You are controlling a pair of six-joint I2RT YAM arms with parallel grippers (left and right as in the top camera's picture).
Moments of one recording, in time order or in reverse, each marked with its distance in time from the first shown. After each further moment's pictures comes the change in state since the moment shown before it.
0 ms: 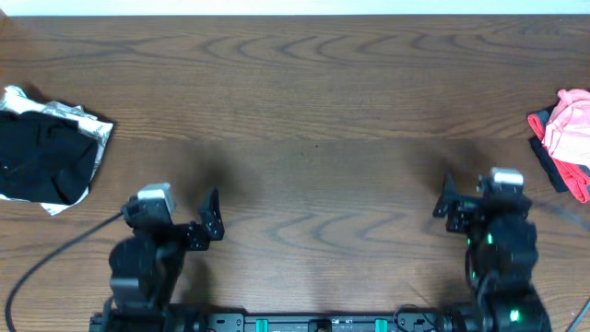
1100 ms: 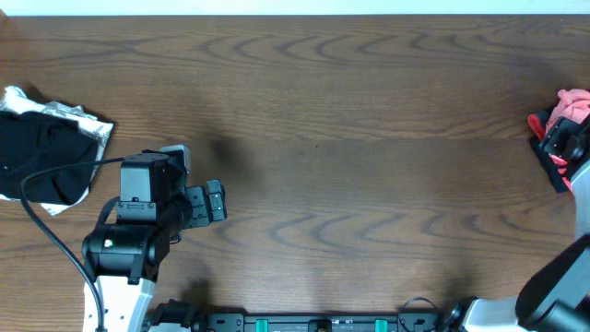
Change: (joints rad) left arm 0.000 0.565 0.375 -0.387 0.027 0.032; right arm -0.635 1.084 0.644 0.057 -0.055 -0.071
